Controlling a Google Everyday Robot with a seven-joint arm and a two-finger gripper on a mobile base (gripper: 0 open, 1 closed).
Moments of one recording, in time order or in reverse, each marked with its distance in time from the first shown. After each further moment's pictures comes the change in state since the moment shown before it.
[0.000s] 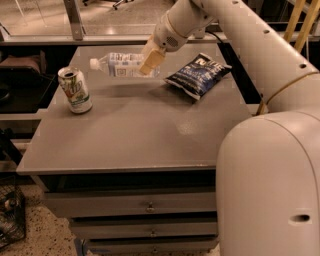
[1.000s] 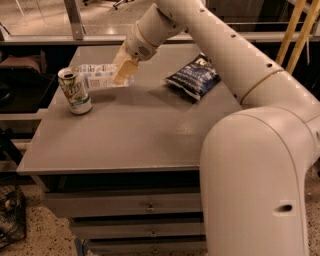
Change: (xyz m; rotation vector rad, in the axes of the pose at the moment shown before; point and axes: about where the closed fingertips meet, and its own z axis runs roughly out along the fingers) arm -0.053 0.031 0.064 -0.104 -0.058 -0.099
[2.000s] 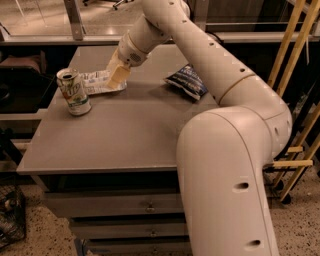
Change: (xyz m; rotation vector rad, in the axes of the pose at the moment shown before) arm 0.008 -0.014 0.048 -0.049 0.005 -0.003
